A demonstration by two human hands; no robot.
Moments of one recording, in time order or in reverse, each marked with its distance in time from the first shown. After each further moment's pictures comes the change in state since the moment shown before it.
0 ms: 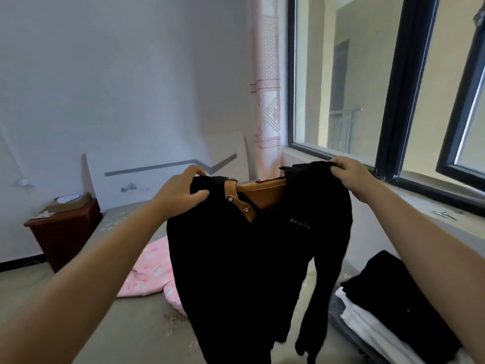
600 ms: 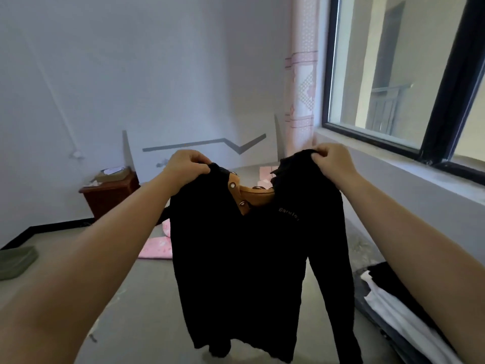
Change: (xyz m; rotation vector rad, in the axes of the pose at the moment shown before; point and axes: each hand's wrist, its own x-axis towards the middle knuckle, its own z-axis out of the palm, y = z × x) left_hand -0.037 -0.005 -0.028 -0.190 0.106 -0.412; right_hand -0.023 -0.044 0.084 -0.126 0.019 -0.122
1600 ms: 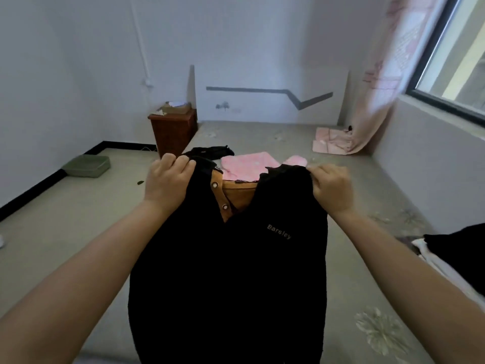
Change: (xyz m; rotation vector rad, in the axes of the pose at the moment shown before) left_hand -0.242 -0.203 -0.129 1.035 0.429 0.495; right_hand -0.209 -0.103 0.159 -0.192 0.167 -0.751
